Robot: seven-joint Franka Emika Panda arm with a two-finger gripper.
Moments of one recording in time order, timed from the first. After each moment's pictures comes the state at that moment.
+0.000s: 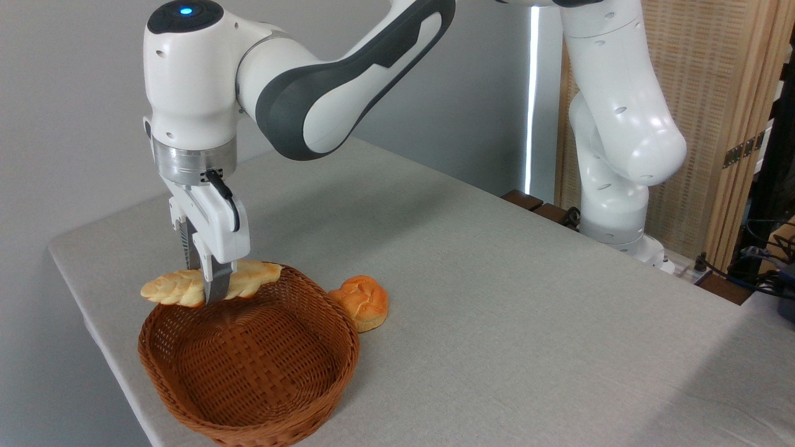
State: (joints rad) arm -0.50 0.28 0.35 -1.64 -0.39 2.08 0.80
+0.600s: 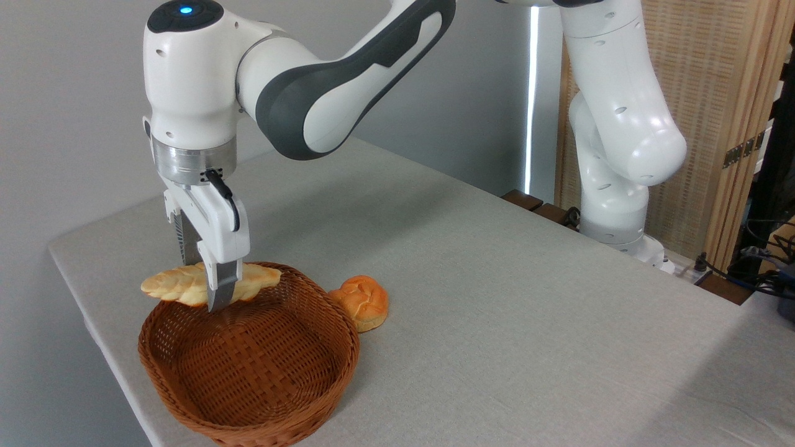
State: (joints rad) arm -0.50 0.28 0.35 -1.63 -0.39 2.08 0.80
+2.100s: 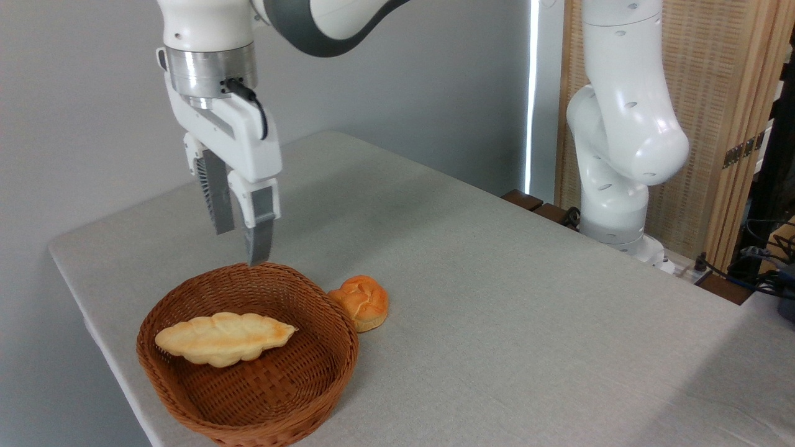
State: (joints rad) arm -0.42 0.11 0.27 -1.60 -0.12 1.85 0.64
